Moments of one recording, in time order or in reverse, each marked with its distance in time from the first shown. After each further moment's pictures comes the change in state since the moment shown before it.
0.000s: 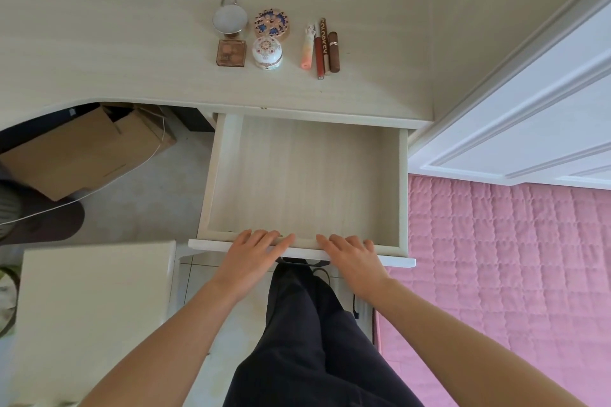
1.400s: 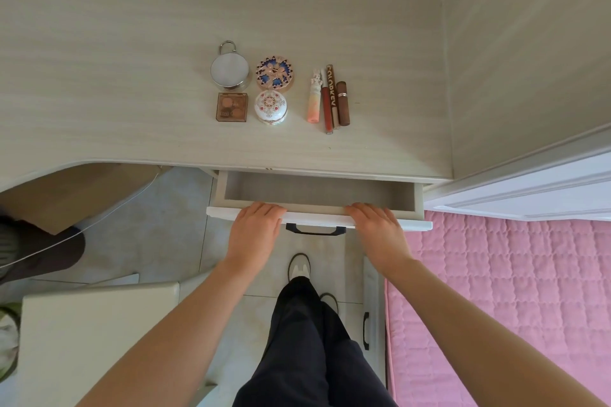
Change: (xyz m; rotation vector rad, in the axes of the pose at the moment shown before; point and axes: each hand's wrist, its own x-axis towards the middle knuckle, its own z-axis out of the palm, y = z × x) left_hand 0.132 -0.085 -0.054 -0.291 0.431 -0.264; right_hand 0.106 0.066 -0.103 0.117 0.319 0.130
